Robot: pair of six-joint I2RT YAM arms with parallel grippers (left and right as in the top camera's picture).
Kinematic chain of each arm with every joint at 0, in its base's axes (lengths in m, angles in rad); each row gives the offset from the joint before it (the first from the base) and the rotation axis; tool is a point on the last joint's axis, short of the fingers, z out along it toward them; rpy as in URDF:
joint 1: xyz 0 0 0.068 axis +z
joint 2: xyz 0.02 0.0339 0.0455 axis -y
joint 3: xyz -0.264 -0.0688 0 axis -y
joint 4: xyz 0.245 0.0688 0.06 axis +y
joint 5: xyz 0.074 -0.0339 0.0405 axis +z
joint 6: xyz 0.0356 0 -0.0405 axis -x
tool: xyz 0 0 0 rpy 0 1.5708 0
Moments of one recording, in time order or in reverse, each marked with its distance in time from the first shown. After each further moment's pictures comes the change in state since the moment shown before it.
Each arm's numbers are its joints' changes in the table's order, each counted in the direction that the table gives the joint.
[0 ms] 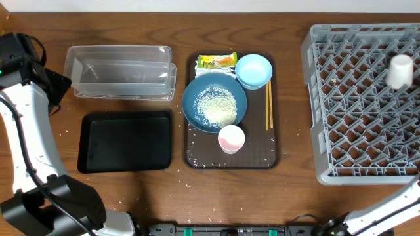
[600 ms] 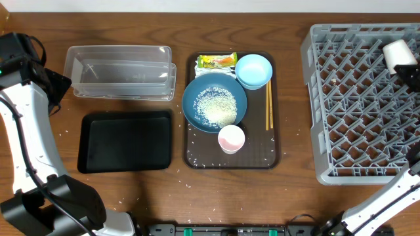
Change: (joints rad) left arm 0.000 0.000 0.000 0.000 0.000 0.000; right arm 0.148 -0.113 0.005 -0.124 0.176 0.059
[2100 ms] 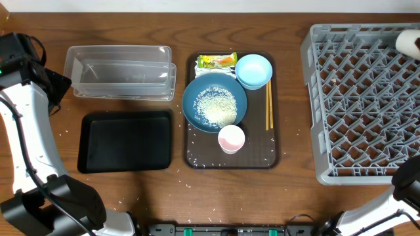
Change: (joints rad) left arm 0.000 0.000 0.000 0.000 0.000 0.000; right arm 0.101 0.392 0.056 0.151 -0.253 0.055
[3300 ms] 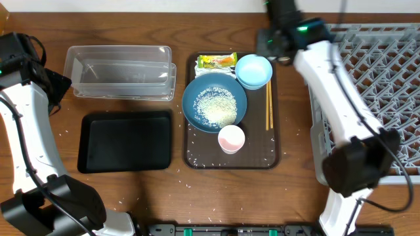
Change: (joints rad) left arm 0.000 0.000 0.000 0.000 0.000 0.000; right arm 0.966 -0.021 0.033 0.082 -0.941 -0.542
